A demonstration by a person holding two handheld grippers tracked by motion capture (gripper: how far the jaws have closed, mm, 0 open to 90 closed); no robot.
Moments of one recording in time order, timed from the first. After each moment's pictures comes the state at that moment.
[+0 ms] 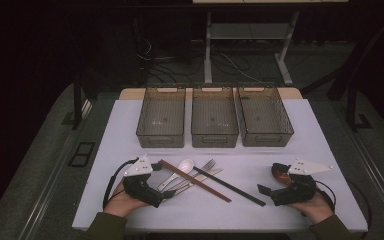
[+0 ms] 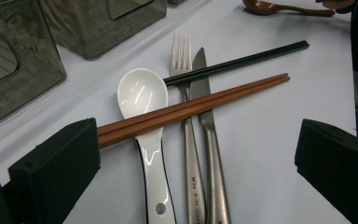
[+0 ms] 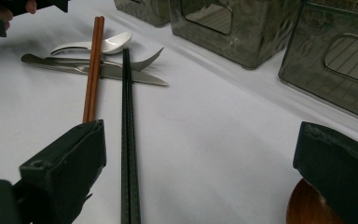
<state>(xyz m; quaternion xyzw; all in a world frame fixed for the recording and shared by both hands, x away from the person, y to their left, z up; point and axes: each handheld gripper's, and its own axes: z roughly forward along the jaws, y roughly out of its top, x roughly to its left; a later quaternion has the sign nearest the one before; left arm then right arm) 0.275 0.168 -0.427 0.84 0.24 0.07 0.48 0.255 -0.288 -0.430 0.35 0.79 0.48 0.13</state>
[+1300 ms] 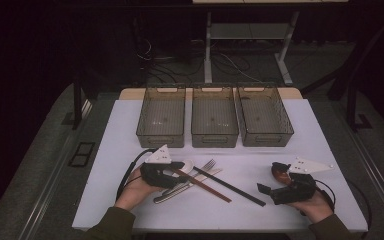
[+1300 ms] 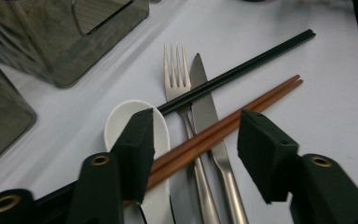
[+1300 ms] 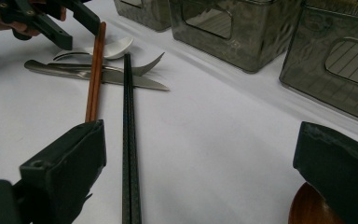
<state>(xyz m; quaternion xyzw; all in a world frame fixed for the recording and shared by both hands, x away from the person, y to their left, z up) 0.315 0.129 -0.428 0.87 0.18 0.05 0.45 0.257 -0.288 -0.429 0.35 0.79 0.49 0.12</state>
